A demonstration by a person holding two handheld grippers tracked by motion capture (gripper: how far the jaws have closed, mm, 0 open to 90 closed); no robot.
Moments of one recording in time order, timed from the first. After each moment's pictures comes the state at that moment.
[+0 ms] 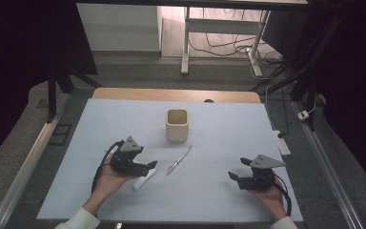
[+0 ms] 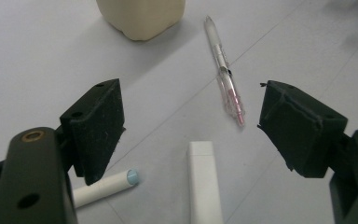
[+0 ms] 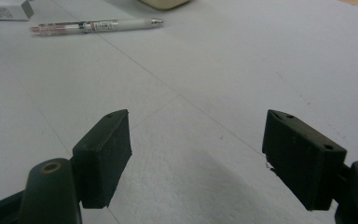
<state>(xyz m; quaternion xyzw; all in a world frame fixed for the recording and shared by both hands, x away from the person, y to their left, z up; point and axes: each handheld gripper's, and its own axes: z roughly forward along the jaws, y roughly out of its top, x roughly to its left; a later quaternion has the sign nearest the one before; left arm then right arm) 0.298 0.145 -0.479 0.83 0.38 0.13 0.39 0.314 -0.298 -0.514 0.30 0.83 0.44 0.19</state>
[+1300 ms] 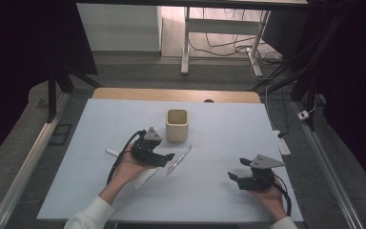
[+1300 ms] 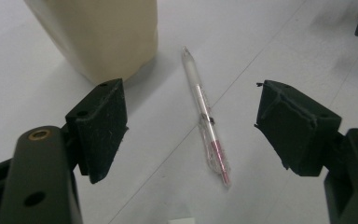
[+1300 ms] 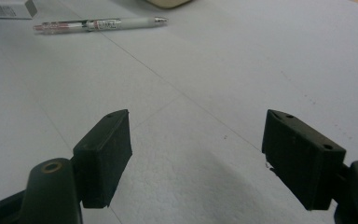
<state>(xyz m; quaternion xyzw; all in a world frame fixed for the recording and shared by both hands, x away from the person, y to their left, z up) 0.336 0.094 -0.467 0.85 0.35 0.11 0.37 0.315 -0.297 -0.515 0.30 0.83 0.43 0.18</state>
